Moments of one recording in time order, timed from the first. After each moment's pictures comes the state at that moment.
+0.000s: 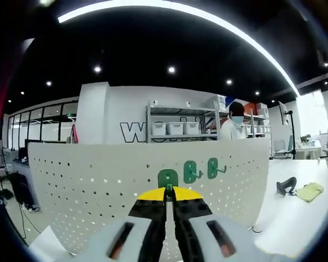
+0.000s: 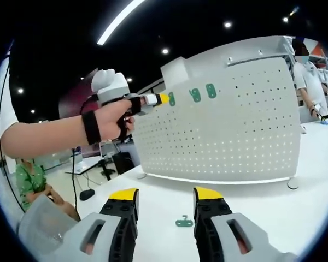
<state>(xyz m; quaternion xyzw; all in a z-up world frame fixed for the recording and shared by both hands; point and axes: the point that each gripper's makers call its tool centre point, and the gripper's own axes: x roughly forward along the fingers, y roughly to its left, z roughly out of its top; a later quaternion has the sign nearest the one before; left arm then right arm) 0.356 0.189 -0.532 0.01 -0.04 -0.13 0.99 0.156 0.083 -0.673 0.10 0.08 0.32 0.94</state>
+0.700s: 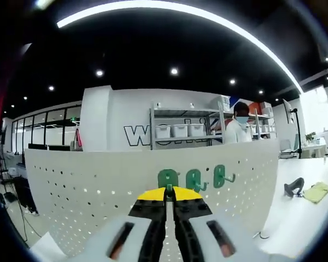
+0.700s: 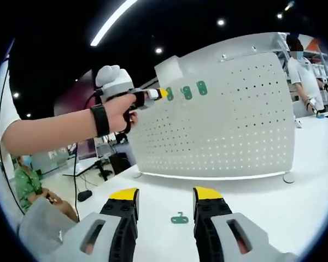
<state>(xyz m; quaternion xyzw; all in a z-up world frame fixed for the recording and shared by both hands) 0.380 0.176 -0.520 0.01 -0.06 -0.11 0.99 0.157 0.069 -0.679 0.11 0.09 0.30 0.94</state>
